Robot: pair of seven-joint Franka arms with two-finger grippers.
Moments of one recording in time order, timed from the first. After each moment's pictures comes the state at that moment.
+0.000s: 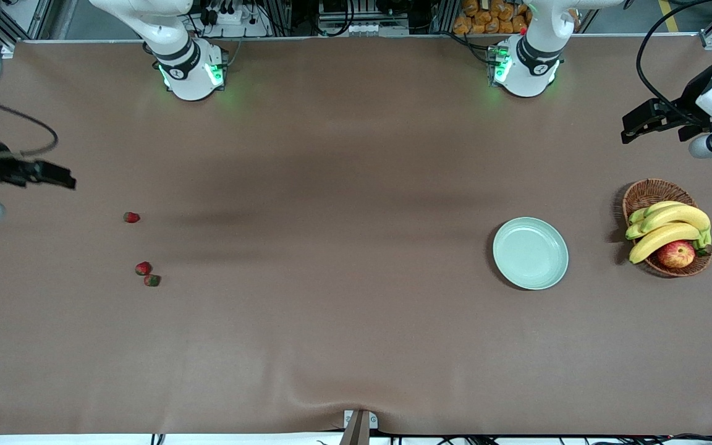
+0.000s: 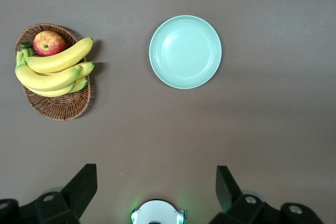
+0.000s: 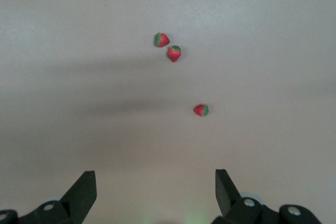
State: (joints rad) left arm -0.02 -0.03 -0.07 -1.54 0.01 1.41 -0.12; right arm -0.09 0.16 0.03 -1.59 0.00 1.57 -0.02
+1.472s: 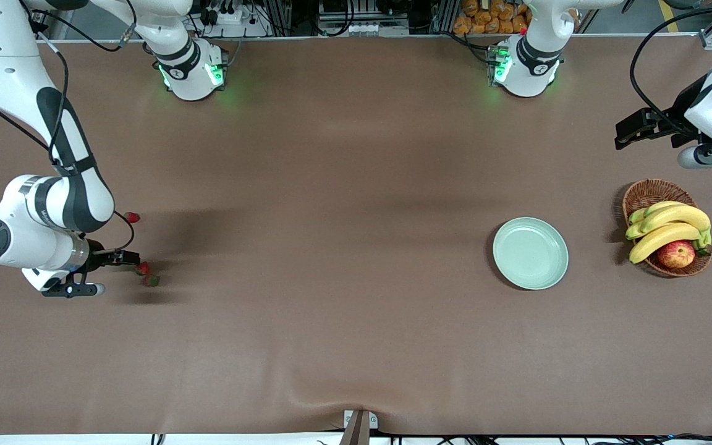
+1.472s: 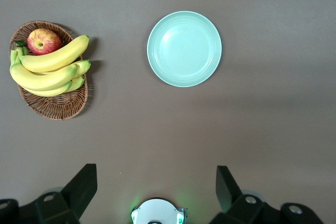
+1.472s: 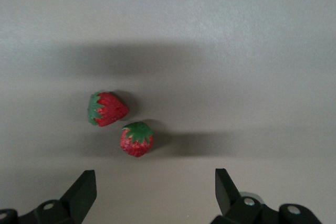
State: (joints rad) left arm -0.03 0.00 -0.07 -1.54 0.01 1.41 -0.12; right arm -0.16 0.55 0.02 -1.81 0.00 2.22 -0.13
